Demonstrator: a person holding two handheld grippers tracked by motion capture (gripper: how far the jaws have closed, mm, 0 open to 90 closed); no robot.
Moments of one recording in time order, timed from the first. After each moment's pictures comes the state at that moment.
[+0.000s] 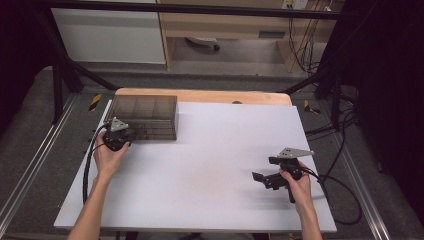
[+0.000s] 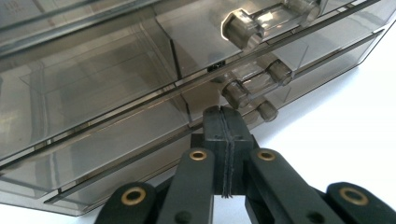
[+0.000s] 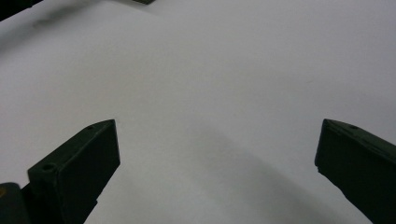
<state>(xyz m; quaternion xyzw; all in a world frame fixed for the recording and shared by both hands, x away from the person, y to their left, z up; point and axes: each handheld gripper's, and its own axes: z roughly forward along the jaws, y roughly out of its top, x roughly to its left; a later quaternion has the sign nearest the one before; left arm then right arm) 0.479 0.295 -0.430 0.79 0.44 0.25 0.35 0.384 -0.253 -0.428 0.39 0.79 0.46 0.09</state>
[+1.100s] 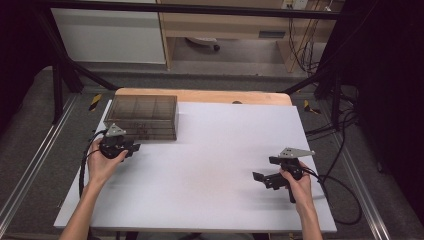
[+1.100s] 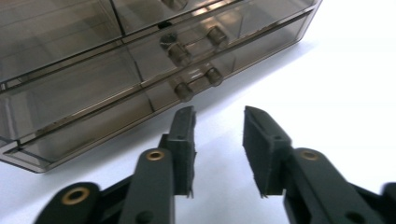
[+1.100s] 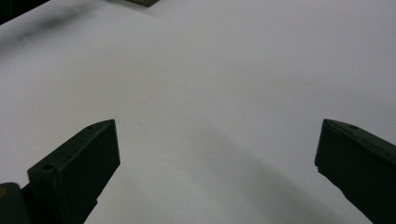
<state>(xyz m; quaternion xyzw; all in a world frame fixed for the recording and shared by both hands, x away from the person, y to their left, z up) 0.449 0.296 -0.421 0.80 0.44 0.19 0.36 0.383 -0.254 -0.427 0.39 0.79 0.46 0.09</state>
